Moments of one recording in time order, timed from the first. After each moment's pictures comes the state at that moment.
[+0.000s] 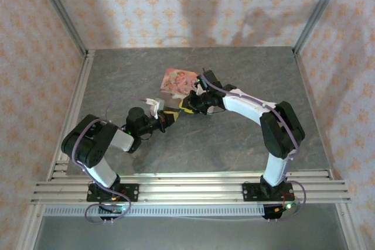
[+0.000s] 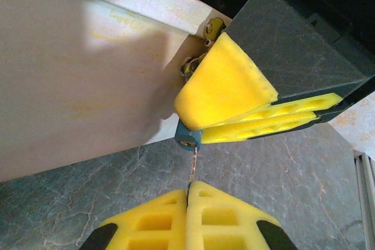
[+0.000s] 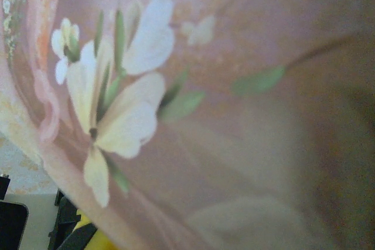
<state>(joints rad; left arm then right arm) -0.35 1.67 0.35 1.07 0.57 -0.44 0.61 1.81 1.27 -0.38 -0.53 0.94</state>
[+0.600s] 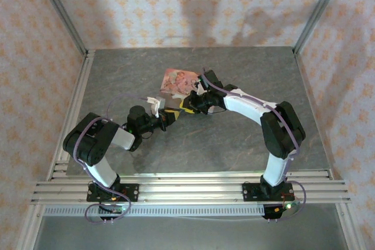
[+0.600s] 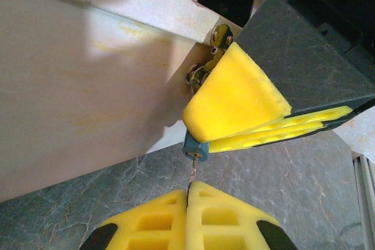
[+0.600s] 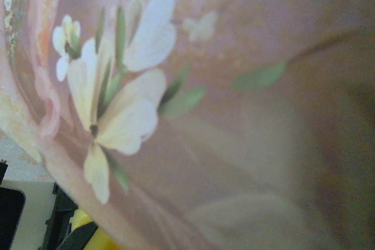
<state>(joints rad) -0.35 1.69 0.38 1.07 0.58 -0.45 0.60 1.80 1.27 -0.38 -0.54 0.91</state>
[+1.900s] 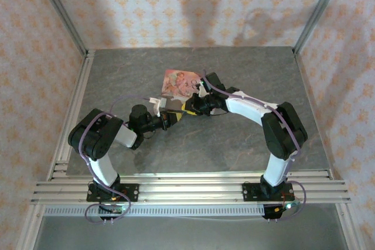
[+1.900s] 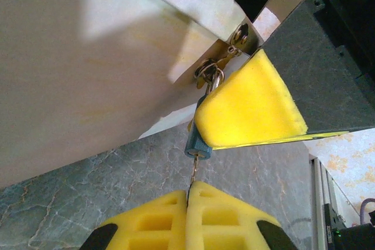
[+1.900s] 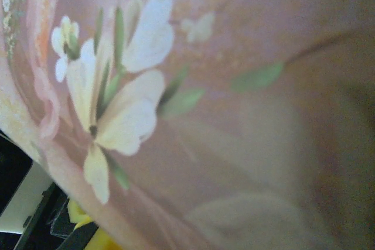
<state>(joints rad) -0.35 1.76 0.41 1.09 0.66 -0.62 0.59 1.78 1.20 -0.34 -0.56 0.84</state>
